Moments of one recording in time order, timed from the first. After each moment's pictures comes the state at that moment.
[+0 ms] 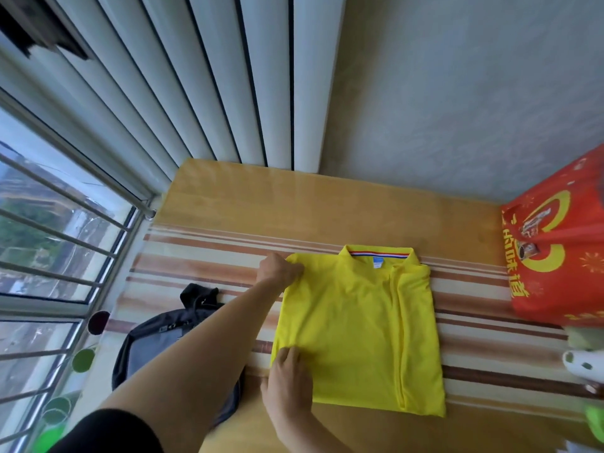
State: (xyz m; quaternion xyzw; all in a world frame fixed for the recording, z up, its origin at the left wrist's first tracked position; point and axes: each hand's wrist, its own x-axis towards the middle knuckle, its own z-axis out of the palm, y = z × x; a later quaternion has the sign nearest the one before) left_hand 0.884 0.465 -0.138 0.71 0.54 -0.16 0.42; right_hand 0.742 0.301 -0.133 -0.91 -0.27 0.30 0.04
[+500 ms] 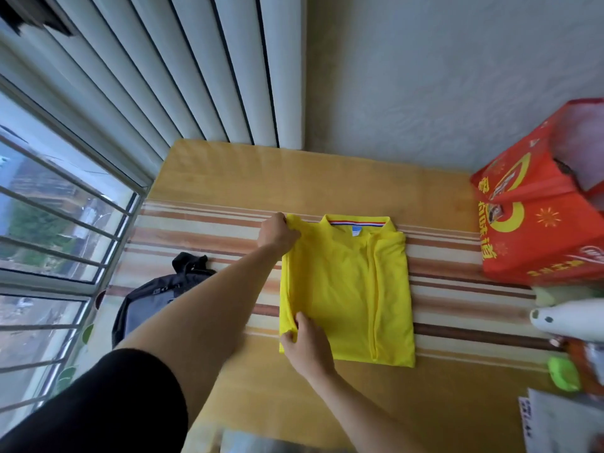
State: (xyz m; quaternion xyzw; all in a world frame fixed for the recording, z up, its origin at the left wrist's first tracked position) left_hand 0.904 0.420 -0.098 0.80 0.48 -0.10 0.34; right_hand 0.784 0.218 -0.120 -0.89 -0.22 0.32 0.23
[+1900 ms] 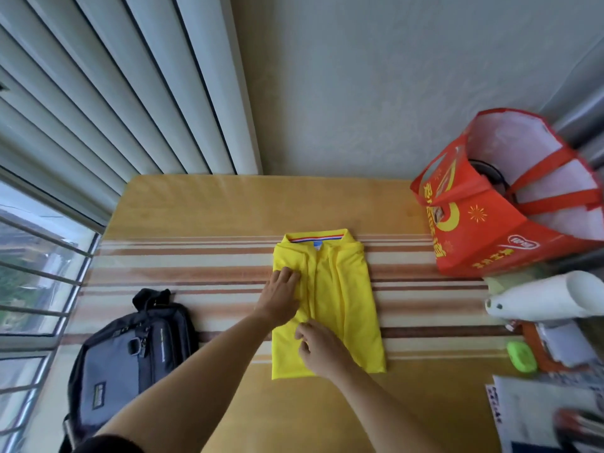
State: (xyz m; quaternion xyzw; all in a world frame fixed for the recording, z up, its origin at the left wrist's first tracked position) left_hand 0.872 0.323 -0.140 0.96 0.14 -0.15 0.20; right_hand 0.866 0.149 -0.133 -0.86 -0.34 0.32 0.20
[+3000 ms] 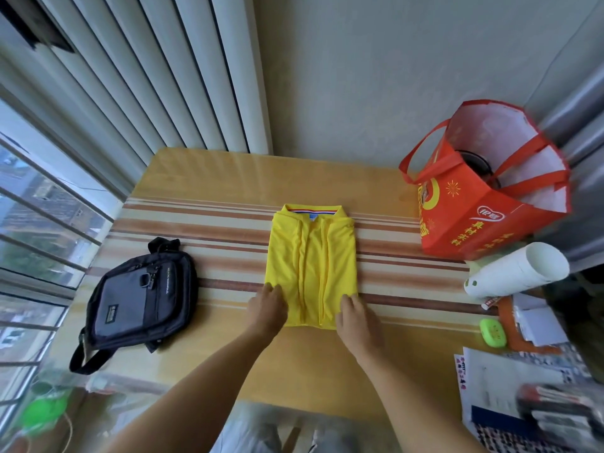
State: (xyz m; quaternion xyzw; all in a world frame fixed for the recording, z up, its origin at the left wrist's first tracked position) left_hand 0.771 0.219 -0.123 0.92 0.34 -0.10 0.18; right_hand 0.869 0.031 -0.130 -0.93 -0.32 0.15 0.09
